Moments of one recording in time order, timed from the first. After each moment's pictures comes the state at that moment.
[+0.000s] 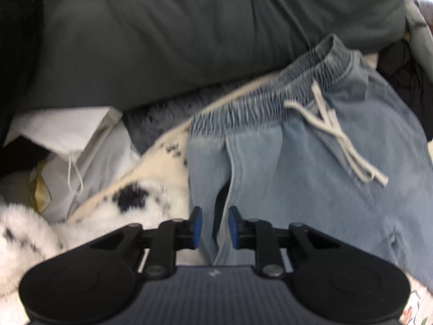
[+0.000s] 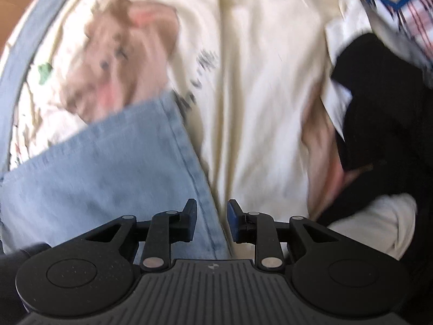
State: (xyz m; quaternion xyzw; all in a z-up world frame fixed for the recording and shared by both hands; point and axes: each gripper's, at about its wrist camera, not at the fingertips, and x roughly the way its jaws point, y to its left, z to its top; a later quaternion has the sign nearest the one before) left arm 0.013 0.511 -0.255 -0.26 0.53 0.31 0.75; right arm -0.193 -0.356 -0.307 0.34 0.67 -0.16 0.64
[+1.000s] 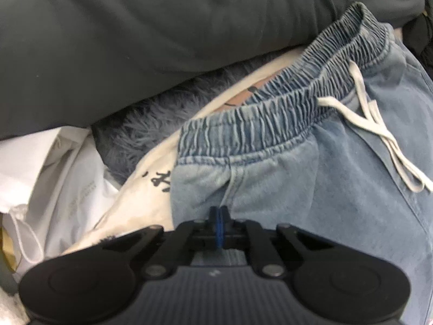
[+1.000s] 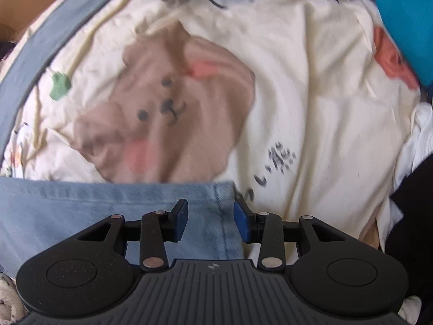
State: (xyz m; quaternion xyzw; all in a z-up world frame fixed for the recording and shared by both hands) left arm 0.047 0.553 -0.330 -0.24 0.57 0.30 0.73; right arm -0.102 -0.336 -0.326 0.25 0.64 -0.13 0.72
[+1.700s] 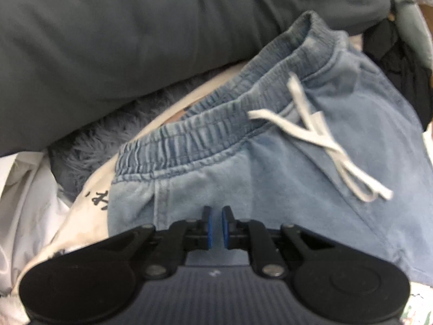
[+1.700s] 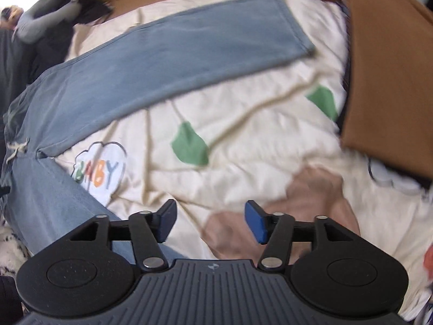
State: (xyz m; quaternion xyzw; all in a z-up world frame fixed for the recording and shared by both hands) left arm 0.074 0.533 -0.328 -0.26 0.54 0.24 0.76; right arm 0.069 -0.239 -0.239 0.12 0.62 0.05 0.77
